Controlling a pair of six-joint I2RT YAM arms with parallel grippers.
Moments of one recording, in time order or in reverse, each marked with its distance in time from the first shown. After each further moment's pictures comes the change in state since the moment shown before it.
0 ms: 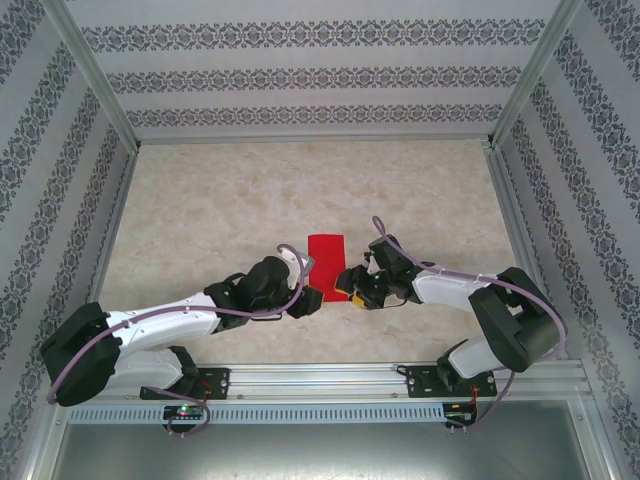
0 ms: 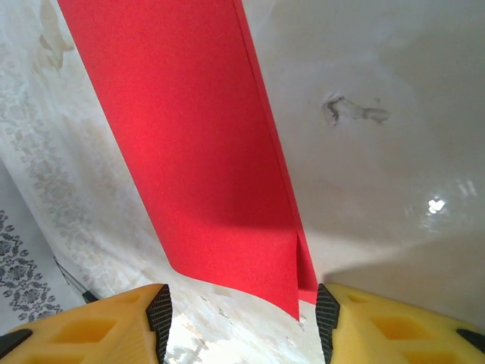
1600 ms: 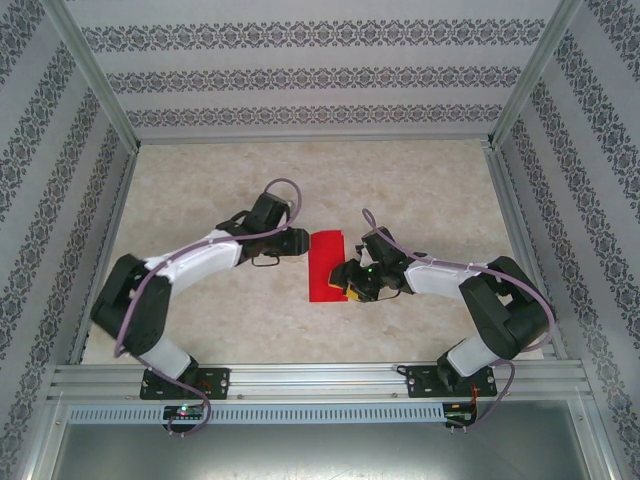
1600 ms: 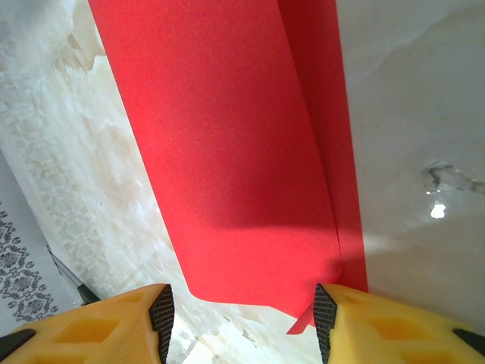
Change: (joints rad) left arm 0.357 0.335 0.418 -0.310 0.046 -0.056; right arm 0.006 0.079 0.096 -0.029 -0.018 -0.069
